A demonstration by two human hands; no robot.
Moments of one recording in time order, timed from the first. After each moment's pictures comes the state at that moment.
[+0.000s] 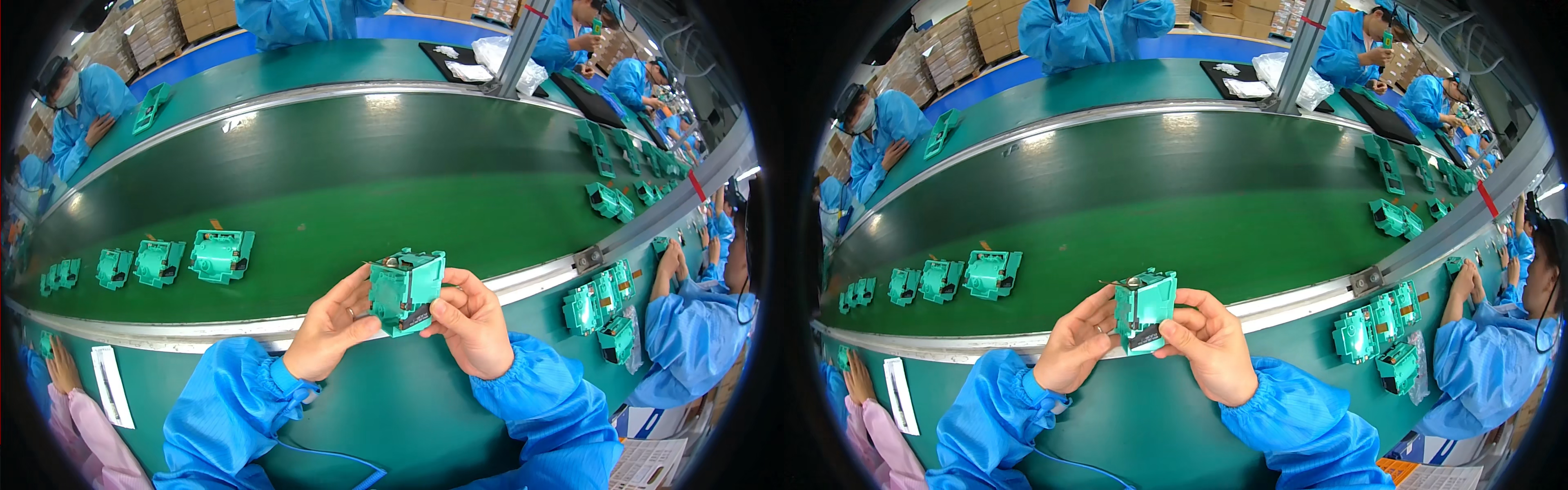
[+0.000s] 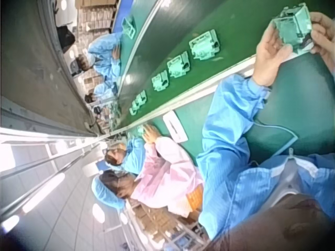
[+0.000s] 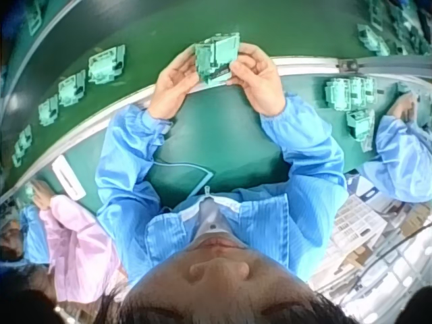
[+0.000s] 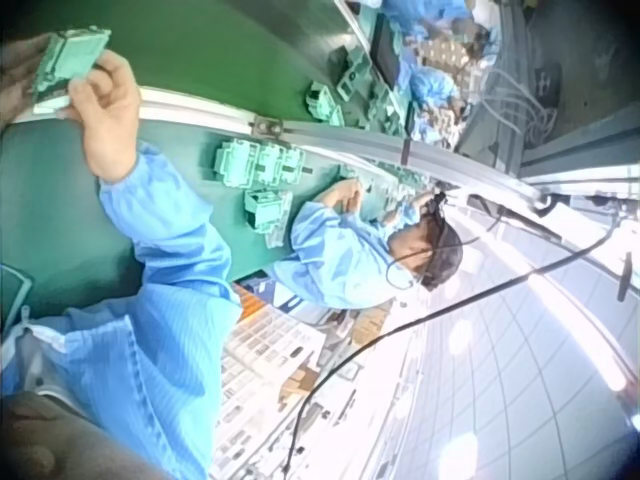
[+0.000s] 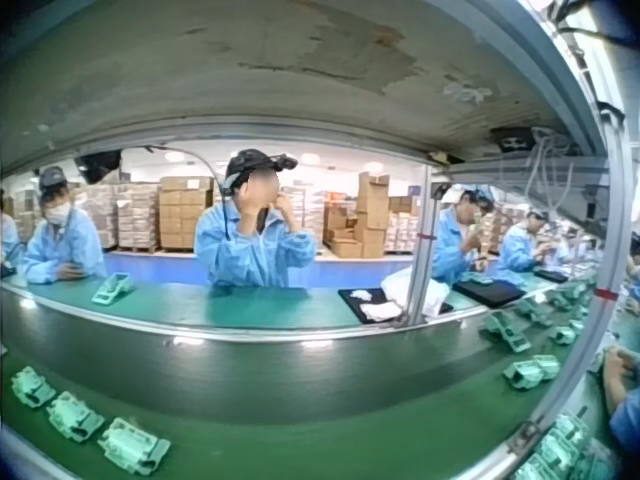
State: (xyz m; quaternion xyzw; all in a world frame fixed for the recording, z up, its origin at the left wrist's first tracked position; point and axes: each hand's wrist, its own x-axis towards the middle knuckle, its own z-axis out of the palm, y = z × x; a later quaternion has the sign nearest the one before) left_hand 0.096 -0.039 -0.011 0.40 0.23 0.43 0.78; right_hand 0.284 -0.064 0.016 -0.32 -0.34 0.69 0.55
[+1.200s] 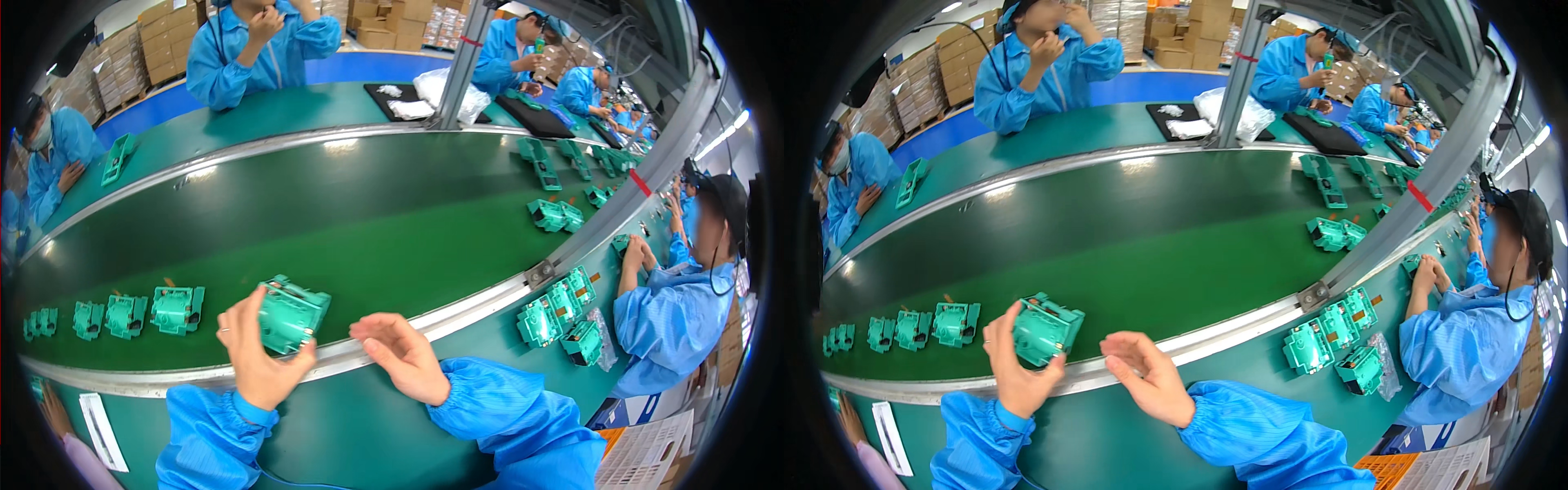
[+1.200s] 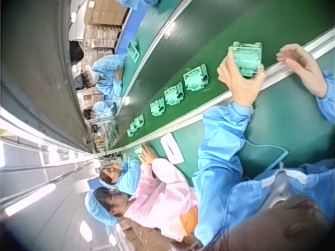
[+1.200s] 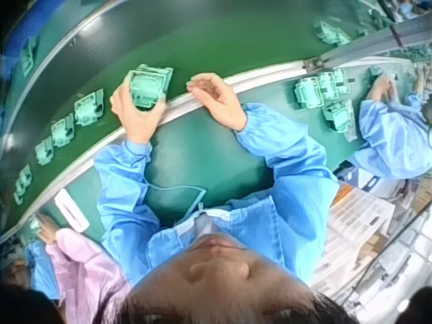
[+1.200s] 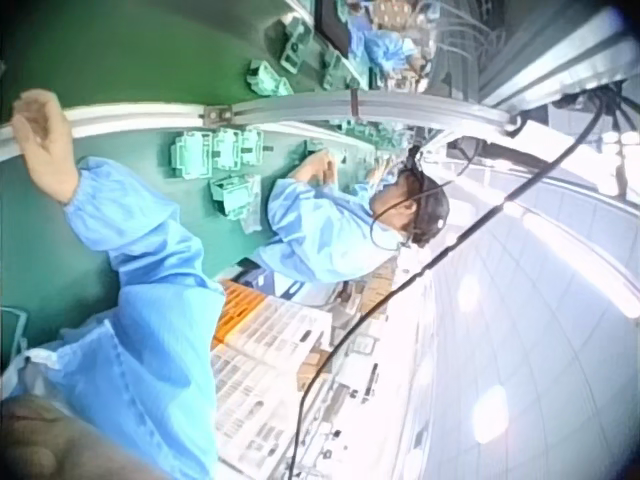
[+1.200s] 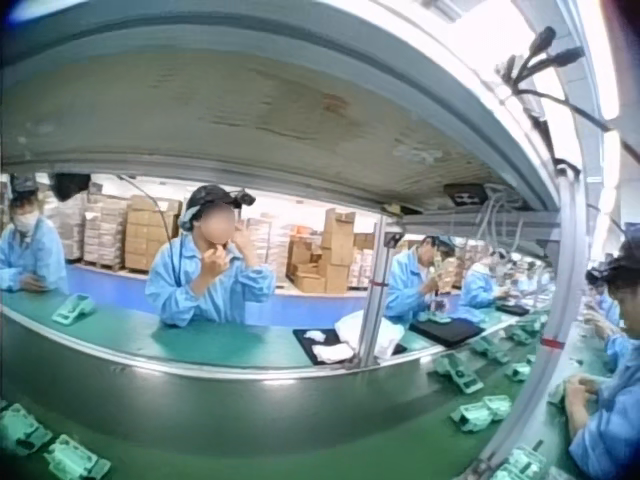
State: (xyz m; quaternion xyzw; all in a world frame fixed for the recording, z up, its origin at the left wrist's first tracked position) left_hand 0.103 -0.033 0.031 0.74 0.53 0.41 0.06; right_hand 0.292 -0.068 0.007 -0.38 -0.49 0.57 0.55
